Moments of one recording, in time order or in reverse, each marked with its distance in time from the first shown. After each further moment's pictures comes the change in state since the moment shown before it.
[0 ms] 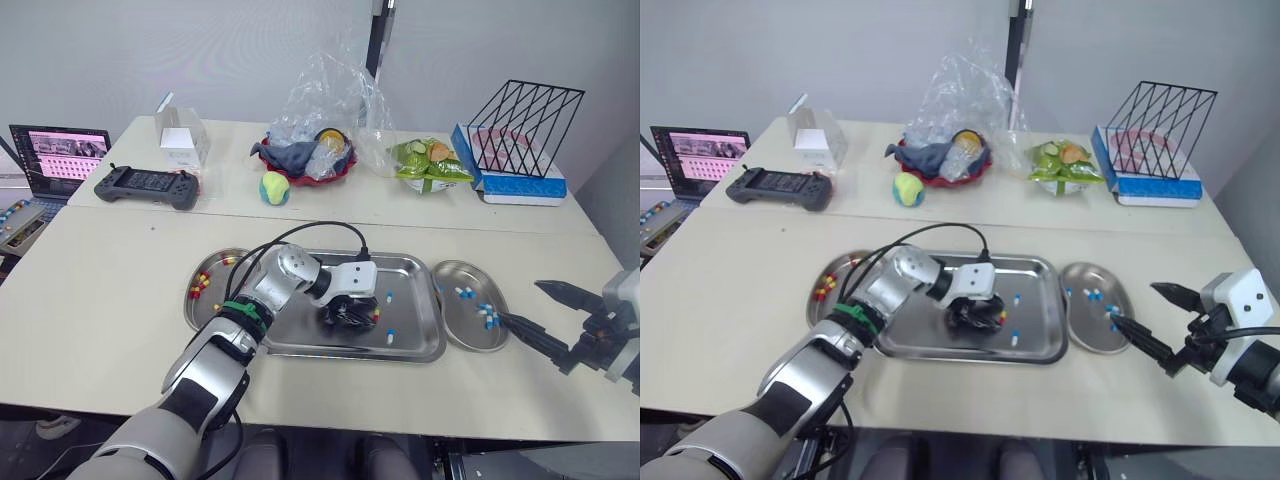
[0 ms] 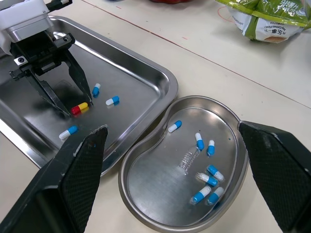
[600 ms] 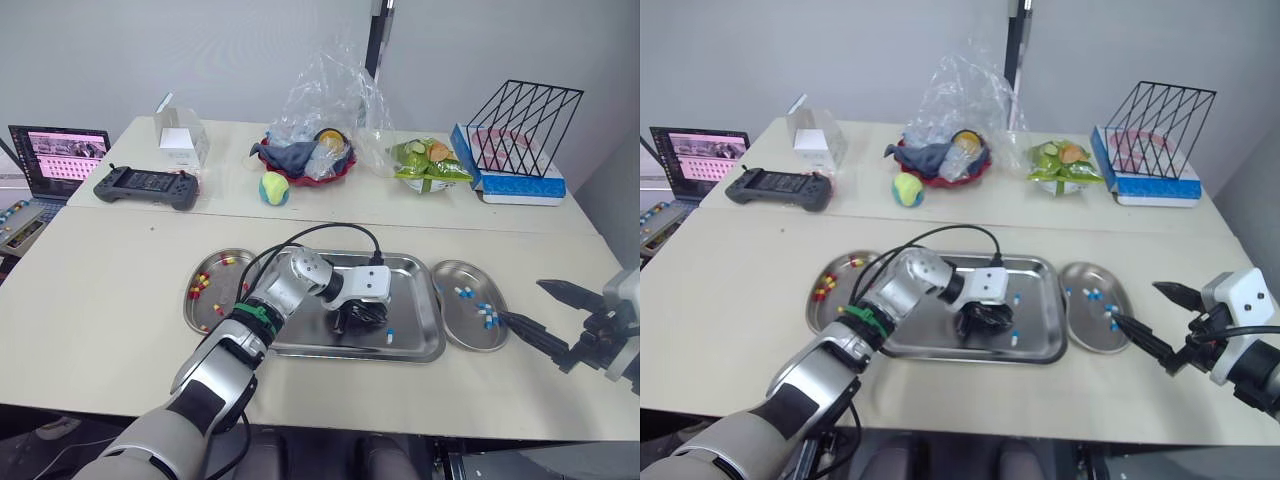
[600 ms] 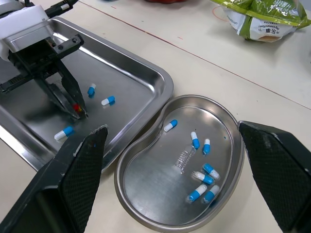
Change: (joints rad) left arm -0.004 -0.019 -0.017 -0.030 0.042 0.030 0.041; right arm 0.001 0.000 0.000 -0.001 0.000 0.000 -0.017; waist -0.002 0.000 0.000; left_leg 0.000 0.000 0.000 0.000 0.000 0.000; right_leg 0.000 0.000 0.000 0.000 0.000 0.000
